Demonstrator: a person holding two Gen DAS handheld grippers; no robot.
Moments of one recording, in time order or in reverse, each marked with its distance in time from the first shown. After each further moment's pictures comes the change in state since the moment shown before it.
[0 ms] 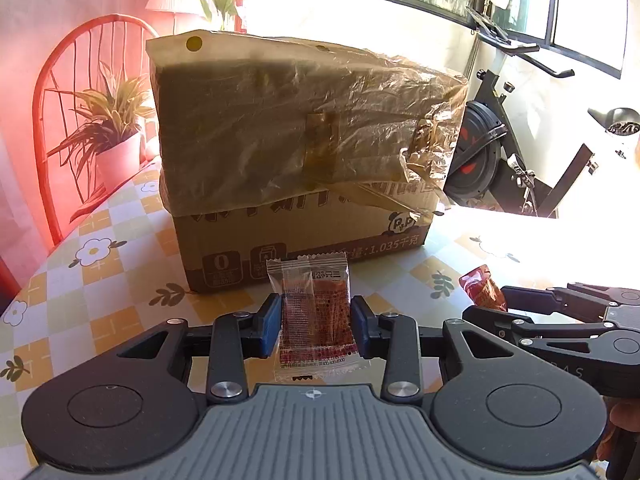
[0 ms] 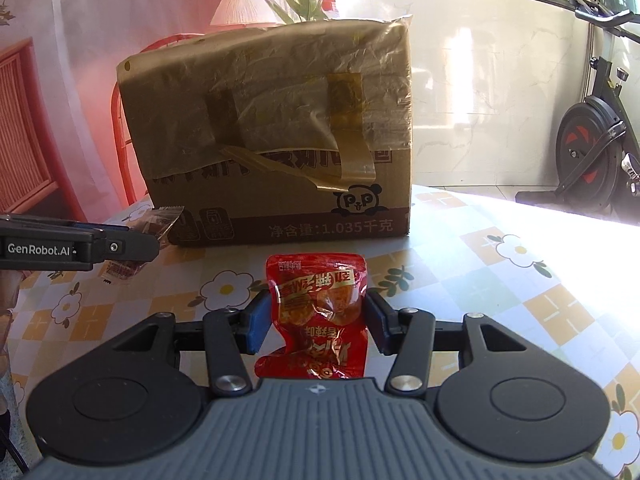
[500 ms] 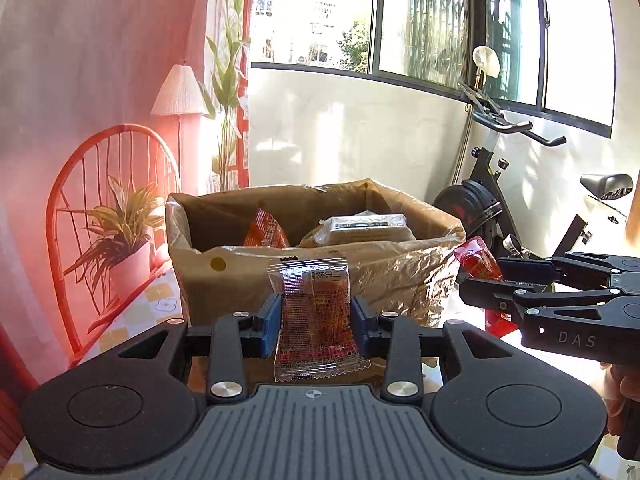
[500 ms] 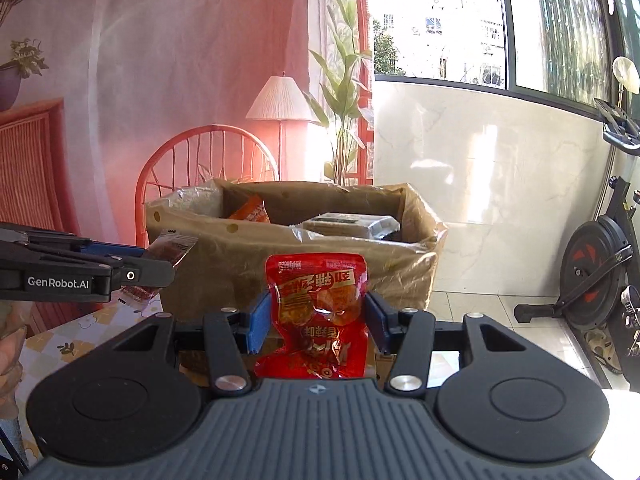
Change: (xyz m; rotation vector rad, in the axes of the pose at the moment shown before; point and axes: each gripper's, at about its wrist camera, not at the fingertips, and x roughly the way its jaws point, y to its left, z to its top) left arm -0.043 0.012 0.099 0.030 -0.224 0.005; right arm -0.029 0.024 0.133 -0.161 -0.212 0.021
